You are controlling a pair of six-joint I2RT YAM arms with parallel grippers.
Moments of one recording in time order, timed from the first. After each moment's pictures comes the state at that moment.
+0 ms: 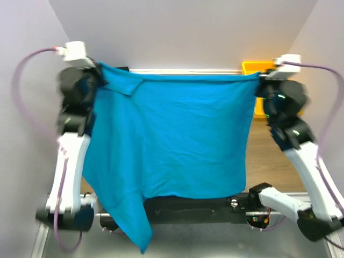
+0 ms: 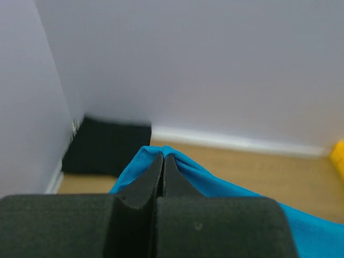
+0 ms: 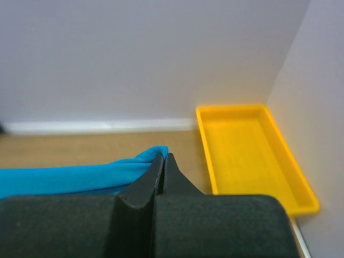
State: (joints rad) left arm -0.07 1.04 1.48 -0.30 -0.11 -0.18; right arm 0.37 0.97 1.33 -0.25 0.42 -0.05
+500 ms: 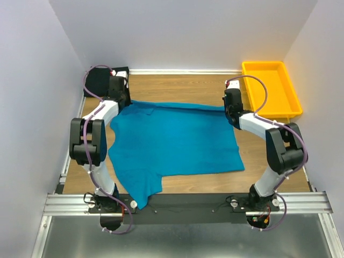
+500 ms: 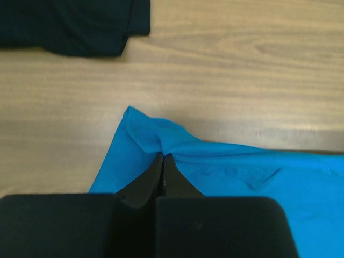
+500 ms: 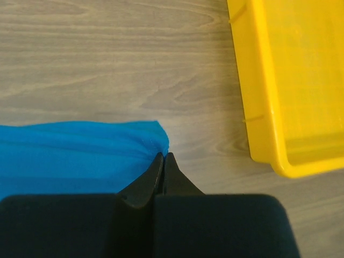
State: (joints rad) left arm -0.07 1.80 1.23 -0.10 -0.07 -0.15; right arm 0.29 1.69 0.99 0.11 0.49 -0.03
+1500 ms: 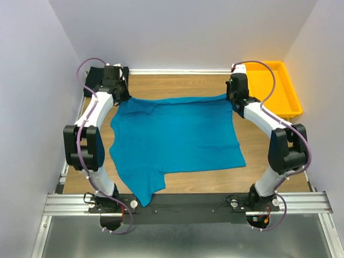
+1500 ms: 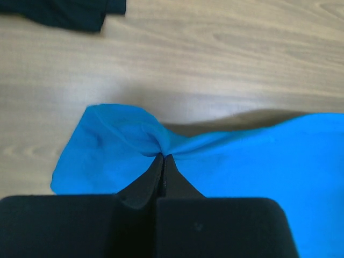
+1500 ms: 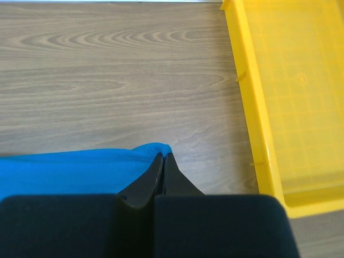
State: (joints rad) left arm -0.06 1.78 1.48 -0.46 0.04 -0.30; right arm 0.25 1.73 1.22 0.01 0.37 0.03
